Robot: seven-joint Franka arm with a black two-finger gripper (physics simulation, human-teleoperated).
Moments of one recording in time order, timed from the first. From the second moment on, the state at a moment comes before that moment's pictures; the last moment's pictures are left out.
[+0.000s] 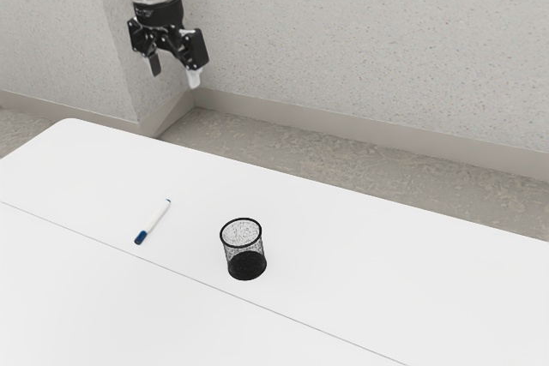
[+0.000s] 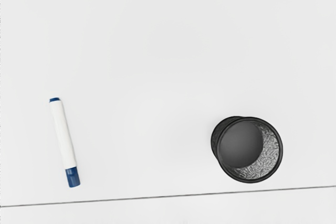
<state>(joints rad) -0.03 0.11 -0.03 -1.39 0.05 1.54 0.02</state>
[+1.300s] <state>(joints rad) -0.02 0.18 0.19 -2.12 0.04 2.21 0.09</state>
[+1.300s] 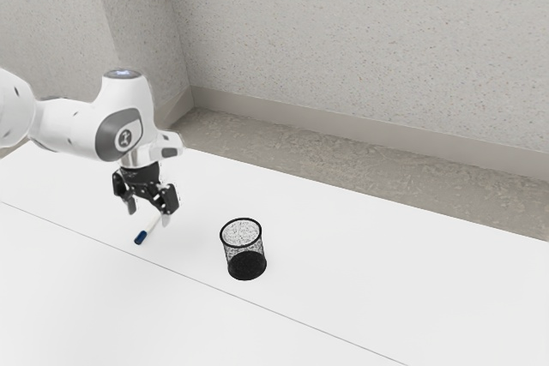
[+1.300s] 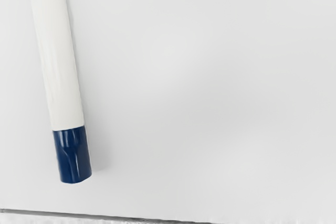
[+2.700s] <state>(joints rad) 0.04 0.57 0.22 -1.73 -0.07 2.10 0.14</state>
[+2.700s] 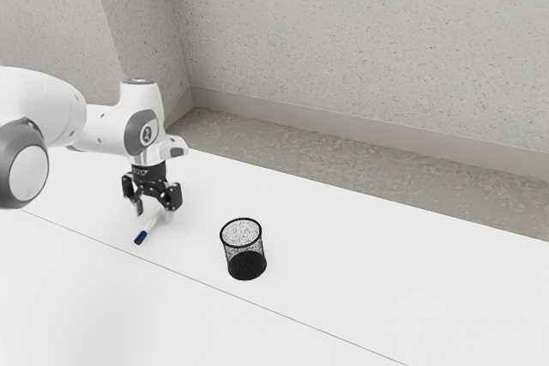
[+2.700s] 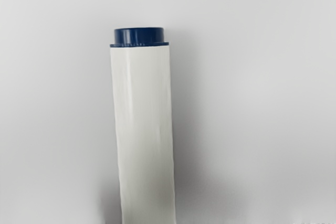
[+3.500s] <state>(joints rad) 0.05 0.57 0.22 -1.72 -0.07 2.09 0.15</state>
